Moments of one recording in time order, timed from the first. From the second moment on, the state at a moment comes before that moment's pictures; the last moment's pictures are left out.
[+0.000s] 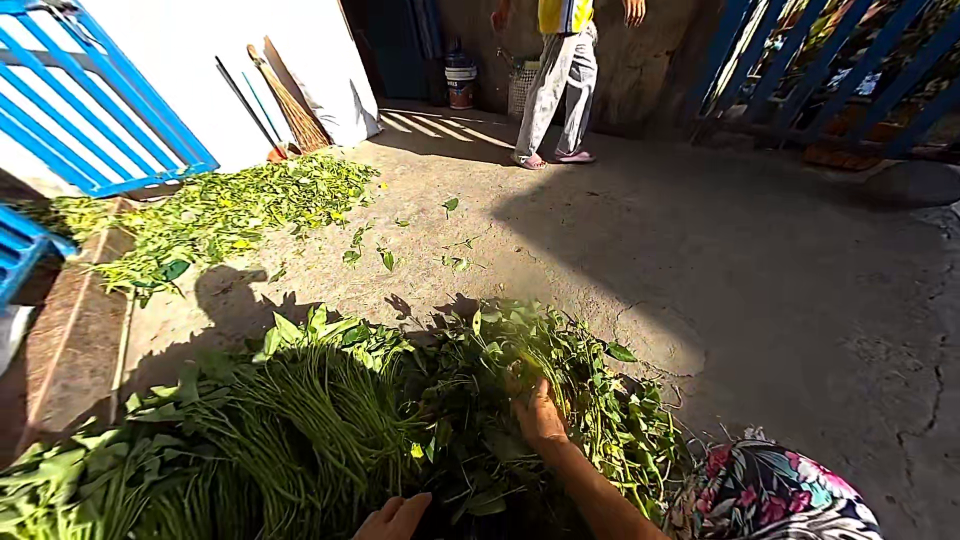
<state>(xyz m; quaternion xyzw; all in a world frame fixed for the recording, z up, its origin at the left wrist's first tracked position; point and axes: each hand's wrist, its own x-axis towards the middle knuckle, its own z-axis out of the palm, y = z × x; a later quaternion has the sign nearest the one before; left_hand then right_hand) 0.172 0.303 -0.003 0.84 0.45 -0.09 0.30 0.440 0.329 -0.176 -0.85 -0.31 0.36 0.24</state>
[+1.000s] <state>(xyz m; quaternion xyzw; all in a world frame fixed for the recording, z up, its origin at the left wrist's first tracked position) 0.149 0.280 -0.015 0.67 0.30 0.42 0.53 0.330 0.208 -0.135 -0.59 -0.64 0.01 0.49</state>
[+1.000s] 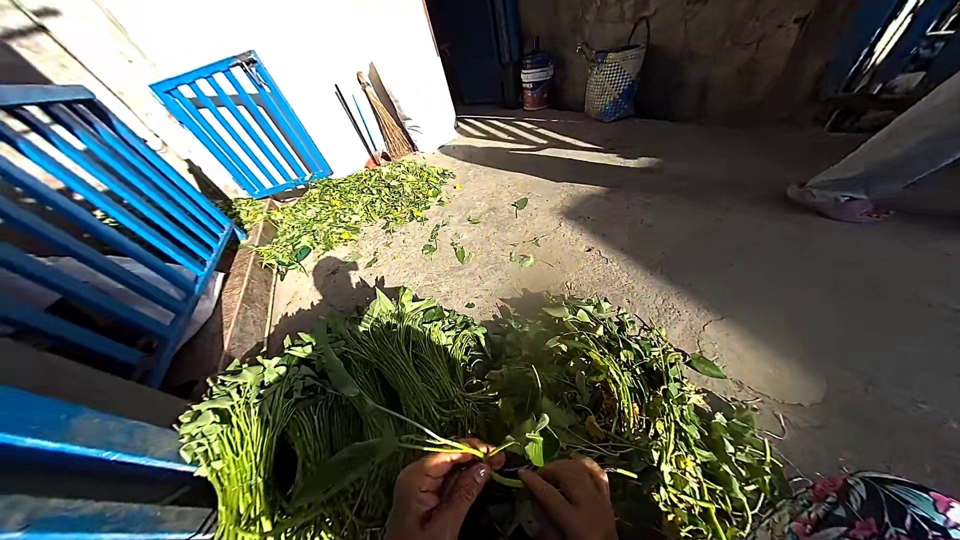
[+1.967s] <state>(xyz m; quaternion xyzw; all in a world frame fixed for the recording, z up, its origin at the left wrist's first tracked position) 0.140 0.286 -0.011 0.77 0.62 -0.04 0.17 0.382 0.200 -0.153 -0.48 -0.71 0.47 -0.22</state>
